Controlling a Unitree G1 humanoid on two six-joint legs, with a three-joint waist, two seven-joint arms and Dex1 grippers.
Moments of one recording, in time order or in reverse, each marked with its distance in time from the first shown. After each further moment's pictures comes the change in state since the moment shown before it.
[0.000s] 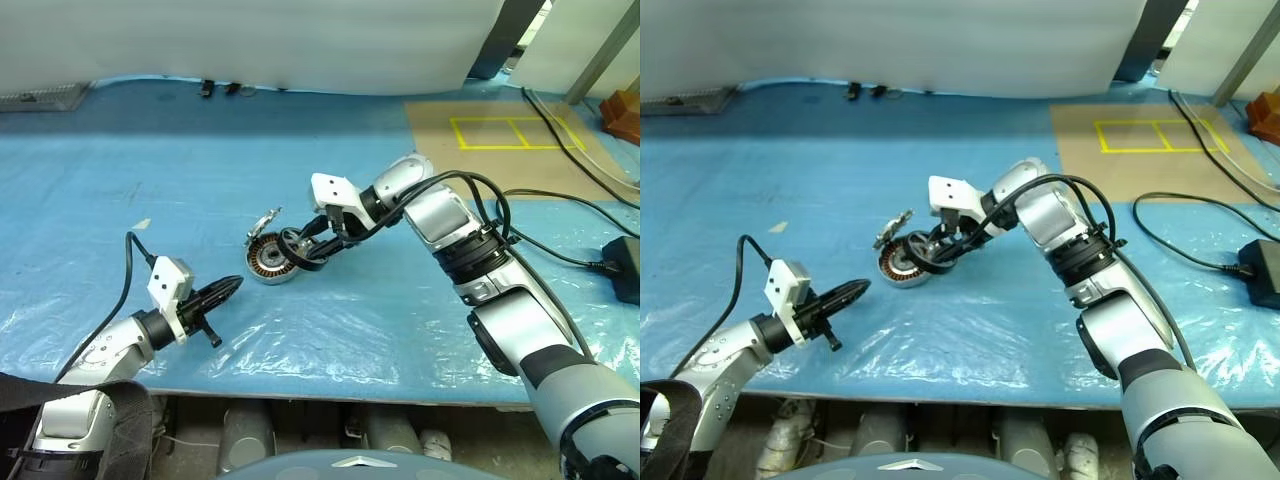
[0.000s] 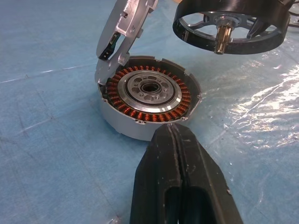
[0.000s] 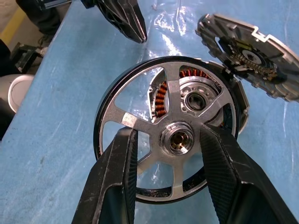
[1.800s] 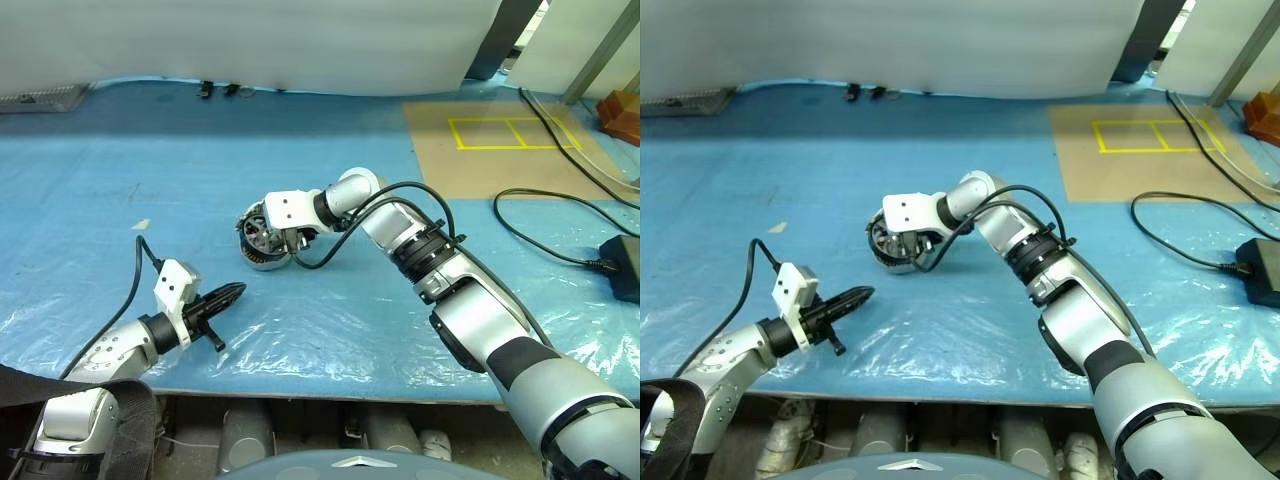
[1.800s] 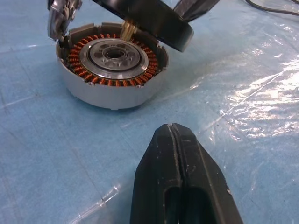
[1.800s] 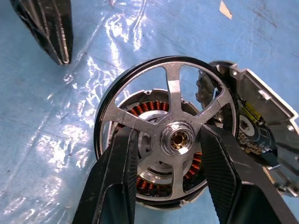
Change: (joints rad) left arm 0.008 -0.001 -0.024 -0.005 0.006 0.071 0.020; right arm -0.074 0.183 0.075 0.338 -0.187 -0.543 -0.342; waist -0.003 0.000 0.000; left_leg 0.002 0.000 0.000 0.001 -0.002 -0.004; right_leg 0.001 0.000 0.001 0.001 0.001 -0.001
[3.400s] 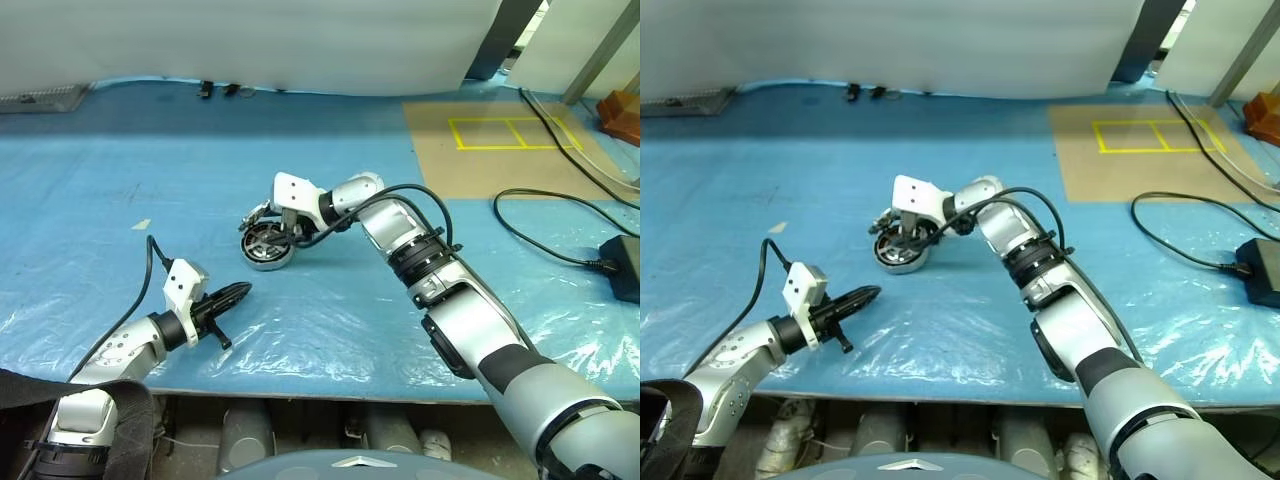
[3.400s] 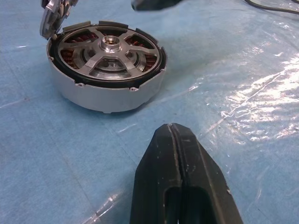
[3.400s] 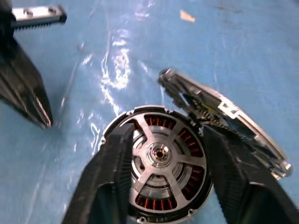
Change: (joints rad) left arm -0.034 -0.020 -0.028 0.027 0.027 -0.011 0.004; right arm 0.042 0.077 -0.170 0.003 0.130 0.274 -0.014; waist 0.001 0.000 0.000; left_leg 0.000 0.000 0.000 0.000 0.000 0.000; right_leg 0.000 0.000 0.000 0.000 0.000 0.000
